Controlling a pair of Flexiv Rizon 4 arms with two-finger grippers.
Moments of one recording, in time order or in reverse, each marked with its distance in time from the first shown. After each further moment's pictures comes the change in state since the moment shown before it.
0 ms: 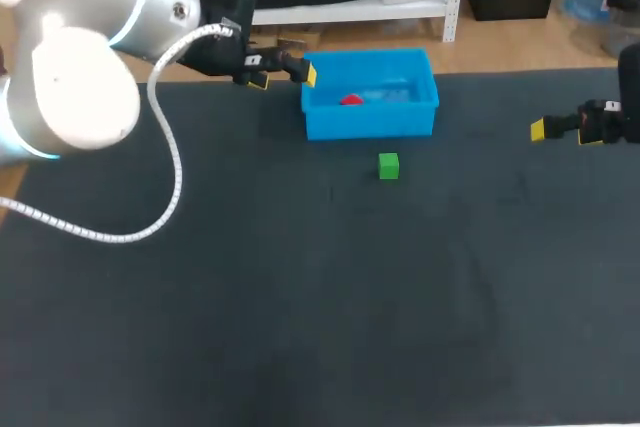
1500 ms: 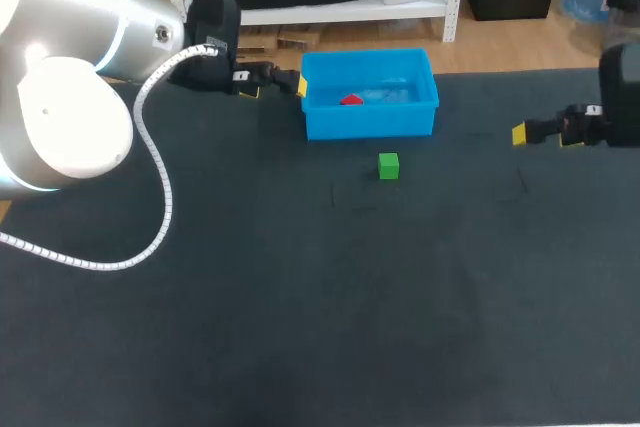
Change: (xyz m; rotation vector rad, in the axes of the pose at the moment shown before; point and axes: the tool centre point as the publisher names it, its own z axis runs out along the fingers) left arm 0.015 0.001 -0.011 0.005 -0.043 0.009; right arm 0.004 0.027 0.011 -0.026 0.003 -0.040
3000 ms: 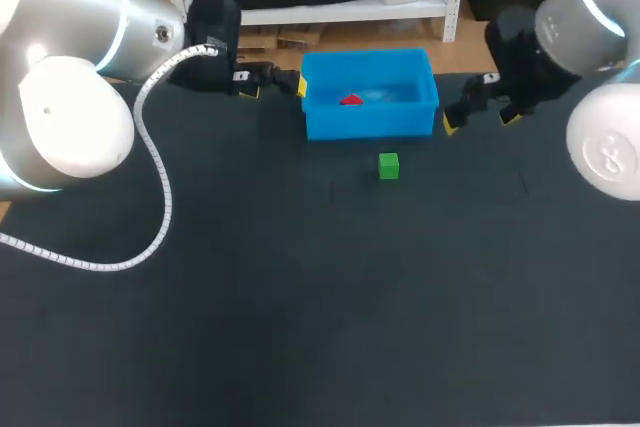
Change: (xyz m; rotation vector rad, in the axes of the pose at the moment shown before) left arm 0.000 0.000 0.000 -0.001 0.000 -0.001; right arm -0.028 0.048 0.056 0.206 0.290 -0.124
